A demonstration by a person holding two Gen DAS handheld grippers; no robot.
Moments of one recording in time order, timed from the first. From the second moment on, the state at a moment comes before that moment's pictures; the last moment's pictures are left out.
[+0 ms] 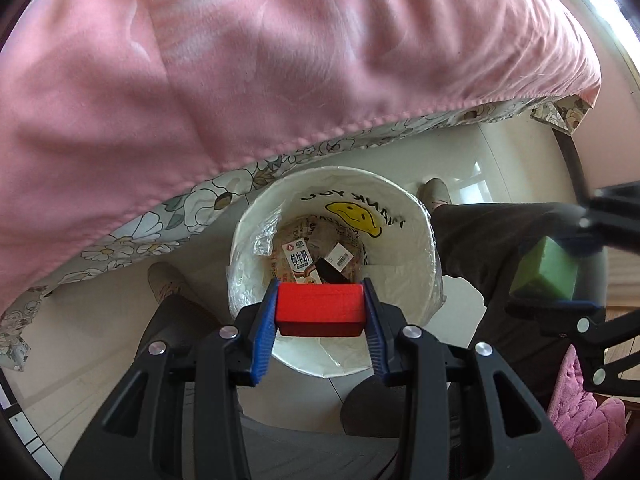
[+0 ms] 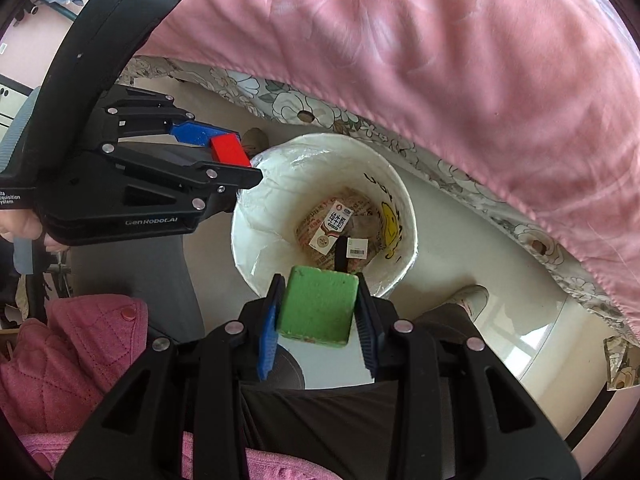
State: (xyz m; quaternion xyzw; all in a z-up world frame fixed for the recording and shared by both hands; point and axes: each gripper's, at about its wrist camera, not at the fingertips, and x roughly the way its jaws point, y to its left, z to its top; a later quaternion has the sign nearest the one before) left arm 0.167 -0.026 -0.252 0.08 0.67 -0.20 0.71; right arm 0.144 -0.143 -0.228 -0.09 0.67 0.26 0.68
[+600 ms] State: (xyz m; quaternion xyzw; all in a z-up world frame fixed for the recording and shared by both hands) left arm 0.187 -0.034 -0.355 0.04 0.74 -0.17 0.64; right arm 0.164 -0.138 -0.335 -0.03 0.75 0.25 0.61
